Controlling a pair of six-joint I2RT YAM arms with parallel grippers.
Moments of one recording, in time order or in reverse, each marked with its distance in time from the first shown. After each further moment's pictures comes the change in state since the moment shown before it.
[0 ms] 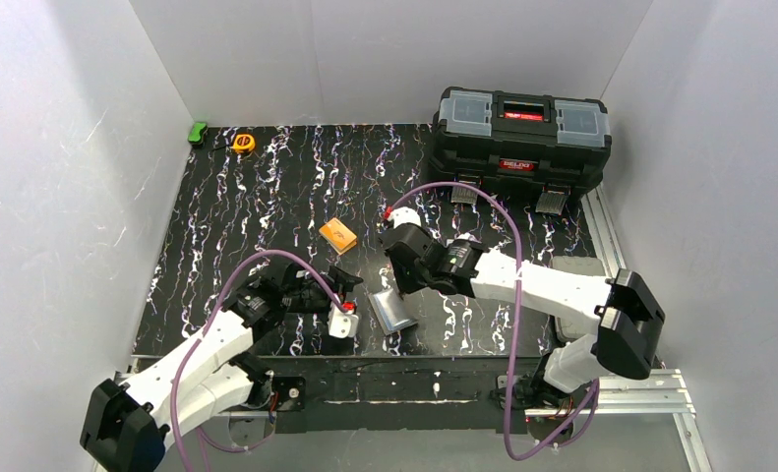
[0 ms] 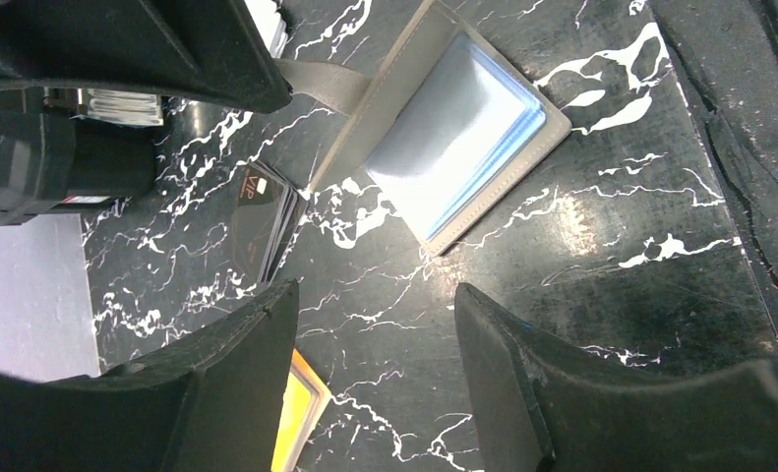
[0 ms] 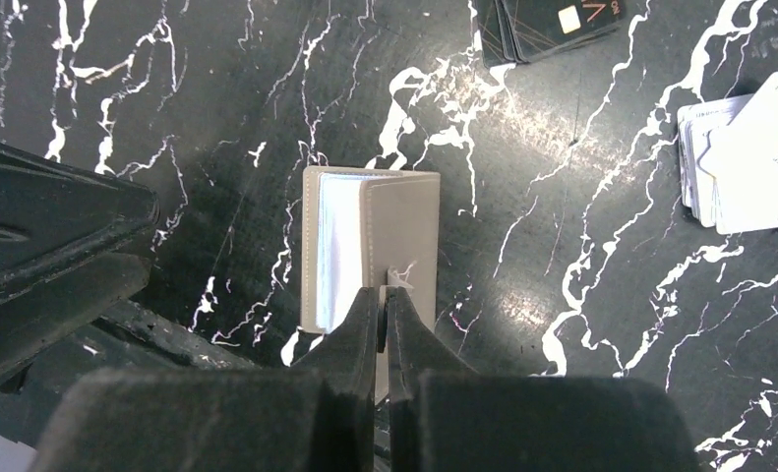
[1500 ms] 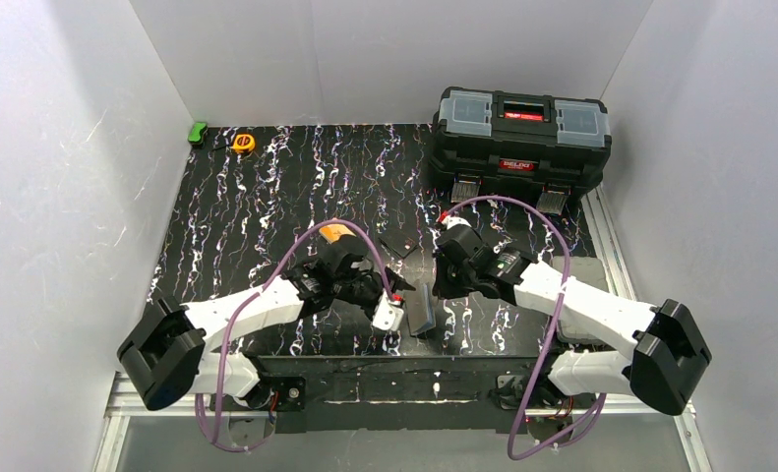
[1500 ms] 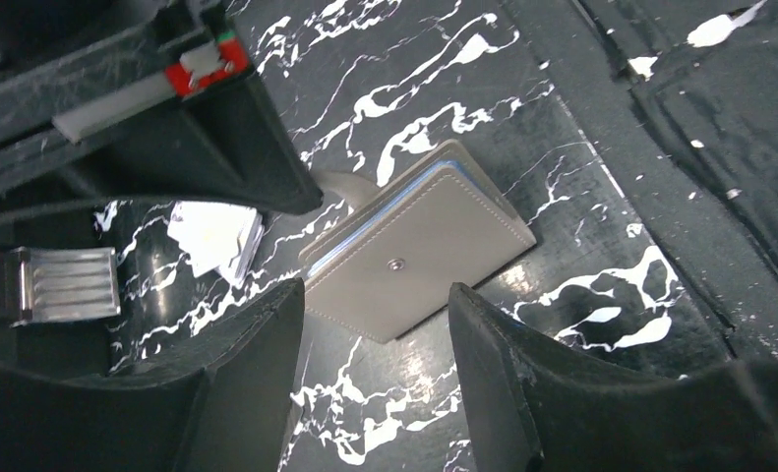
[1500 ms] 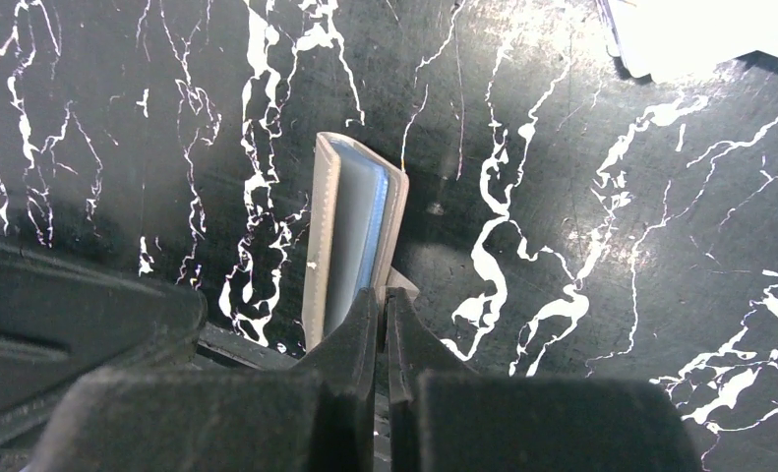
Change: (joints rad) left arm -0.238 0.441 0.183 0.288 0.072 -0.169; right arm -0.212 -0.243 -0.289 0.018 -0.185 0.075
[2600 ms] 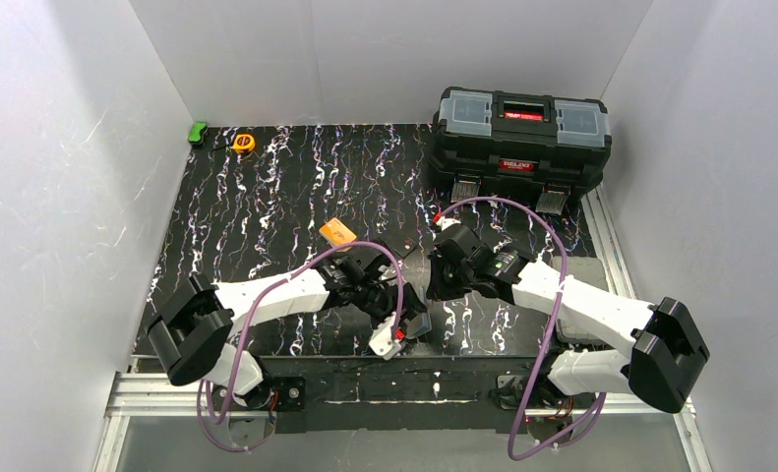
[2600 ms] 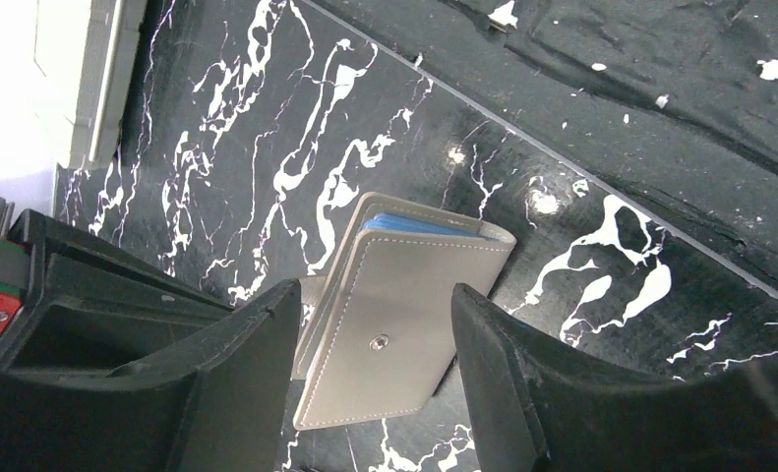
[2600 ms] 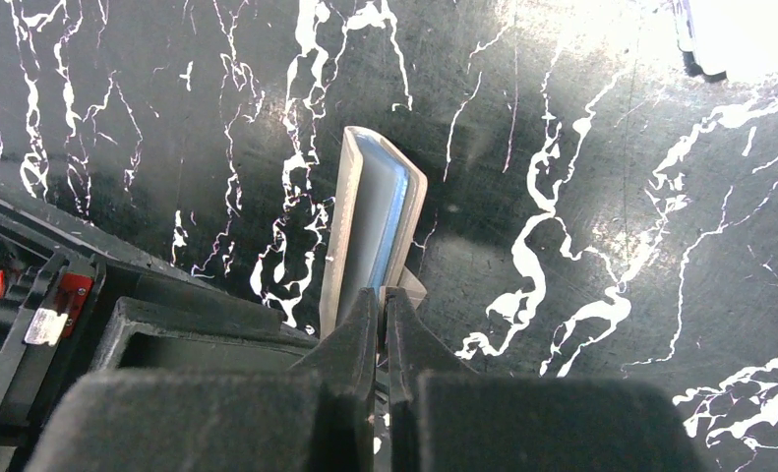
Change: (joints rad) left arm -0.095 0.169 0.148 -0.307 0.026 0.545; right arm 0.011 0.019 0.013 0.009 -0.077 -0.003
